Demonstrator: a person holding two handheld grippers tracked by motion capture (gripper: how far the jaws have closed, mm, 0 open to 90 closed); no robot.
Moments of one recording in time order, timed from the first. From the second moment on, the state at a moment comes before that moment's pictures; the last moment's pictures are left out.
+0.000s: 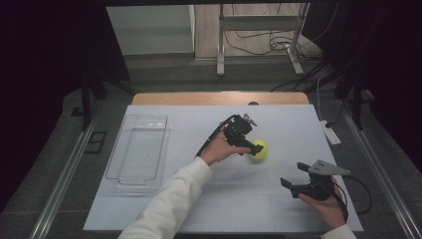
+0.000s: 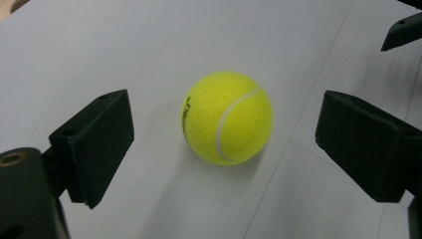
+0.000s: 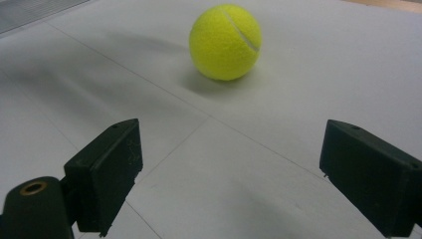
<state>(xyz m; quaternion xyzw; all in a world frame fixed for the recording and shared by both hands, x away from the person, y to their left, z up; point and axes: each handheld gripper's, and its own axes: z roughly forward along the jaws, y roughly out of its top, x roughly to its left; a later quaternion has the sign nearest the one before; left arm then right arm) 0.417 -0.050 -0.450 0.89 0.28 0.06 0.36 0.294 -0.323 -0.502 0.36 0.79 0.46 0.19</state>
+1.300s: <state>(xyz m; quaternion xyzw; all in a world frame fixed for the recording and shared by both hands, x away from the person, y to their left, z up) 0.437 -0.080 -0.479 0.90 0.28 0.03 0.33 0.295 -0.324 -0.503 0.36 0.79 0.45 0.18</state>
